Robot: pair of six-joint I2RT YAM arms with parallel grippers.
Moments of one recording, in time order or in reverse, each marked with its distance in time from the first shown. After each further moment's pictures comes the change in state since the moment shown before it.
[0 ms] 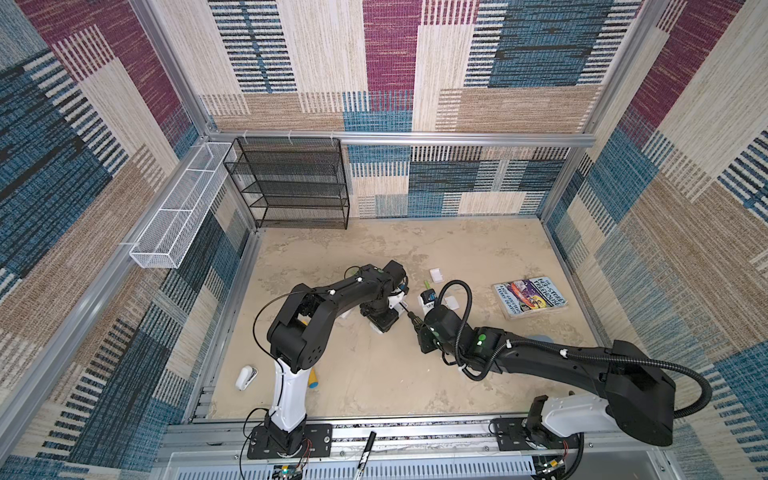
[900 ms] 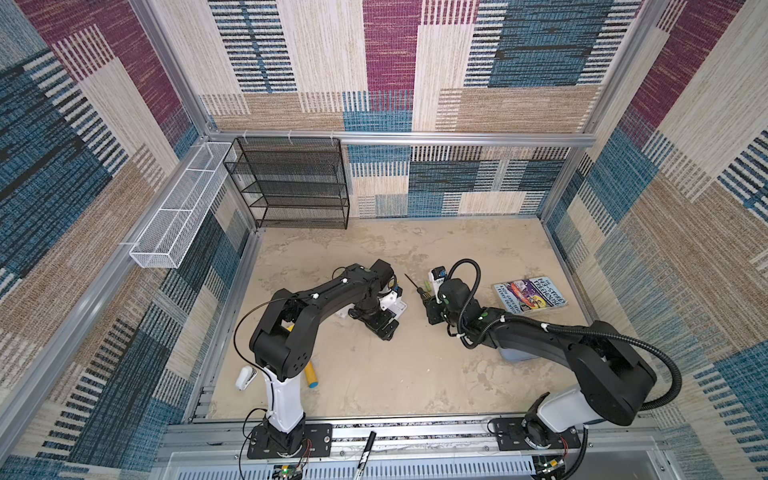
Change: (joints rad) left arm 0.057 -0.151 -0.073 -0.023 0.166 0.005; right arm -0.278 0.161 0.019 0.238 -0.157 -0.174
